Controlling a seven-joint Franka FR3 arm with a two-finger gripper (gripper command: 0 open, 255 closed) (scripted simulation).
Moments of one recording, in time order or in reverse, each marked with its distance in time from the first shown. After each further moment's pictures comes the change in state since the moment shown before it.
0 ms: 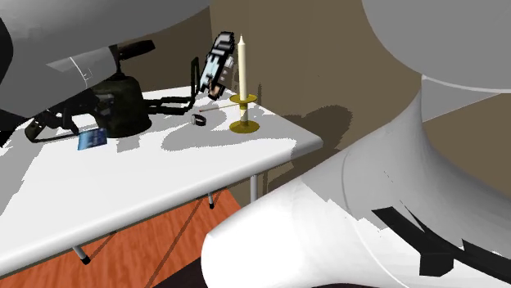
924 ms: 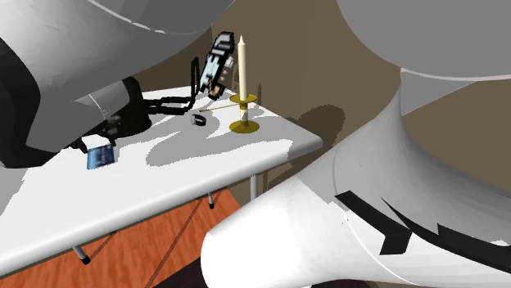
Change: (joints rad) arm -0.017 0.034 0.049 -0.095 -0.011 0.131 0.043
